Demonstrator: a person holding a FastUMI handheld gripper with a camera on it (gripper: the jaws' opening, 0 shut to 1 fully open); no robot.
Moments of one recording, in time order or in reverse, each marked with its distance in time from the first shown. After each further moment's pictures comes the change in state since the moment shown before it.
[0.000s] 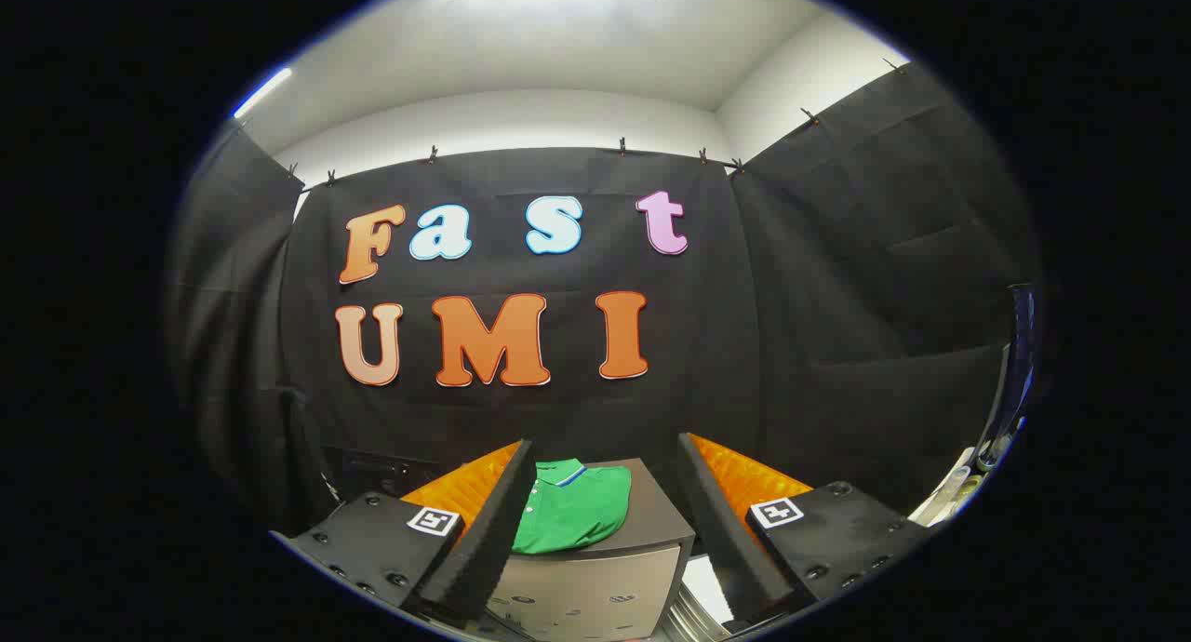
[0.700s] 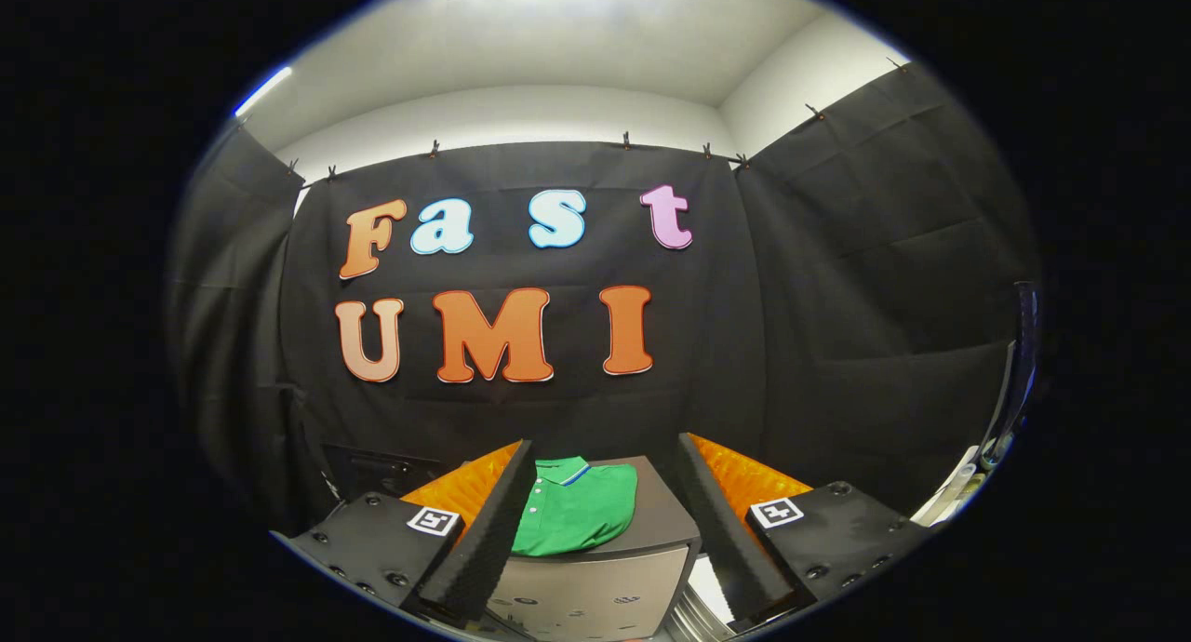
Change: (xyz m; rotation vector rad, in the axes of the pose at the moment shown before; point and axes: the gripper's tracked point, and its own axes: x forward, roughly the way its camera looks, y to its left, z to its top) arm 0.014 0.008 -0.003 0.001 0.013 0.010
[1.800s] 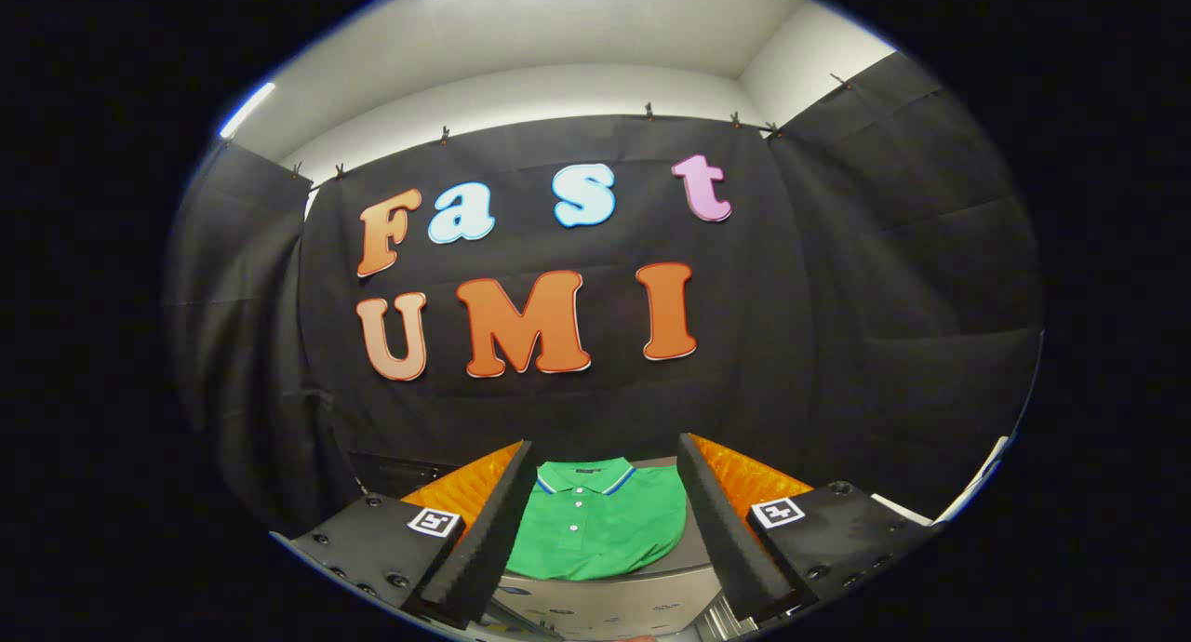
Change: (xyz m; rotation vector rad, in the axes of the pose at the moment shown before) arm 0.096 0.054 0.004 0.037 0.142 0.140
